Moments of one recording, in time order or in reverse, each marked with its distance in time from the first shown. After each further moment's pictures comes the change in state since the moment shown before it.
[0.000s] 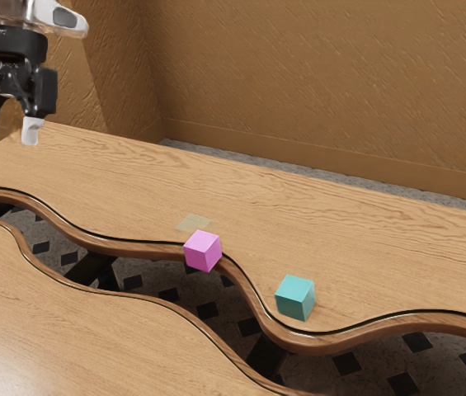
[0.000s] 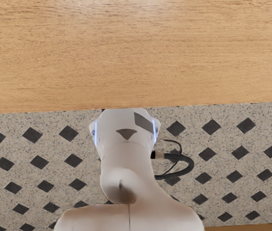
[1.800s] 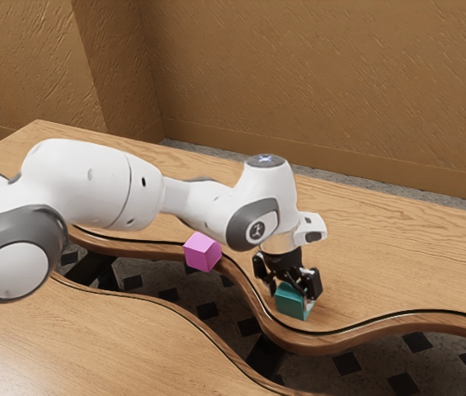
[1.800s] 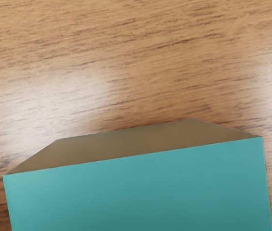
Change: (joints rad) arm -0.338 0.633 -0.088 -0.359 -0.084 1.574 -0.198
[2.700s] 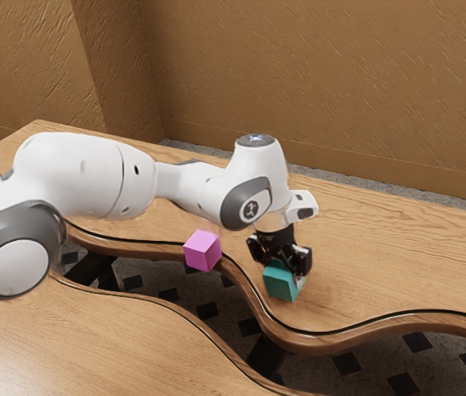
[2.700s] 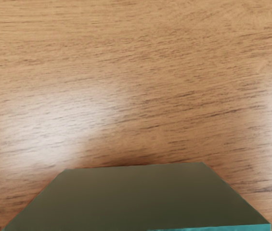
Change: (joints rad) arm 0.014 -0.047 0.058 0.054 0.003 -0.043 -0.014
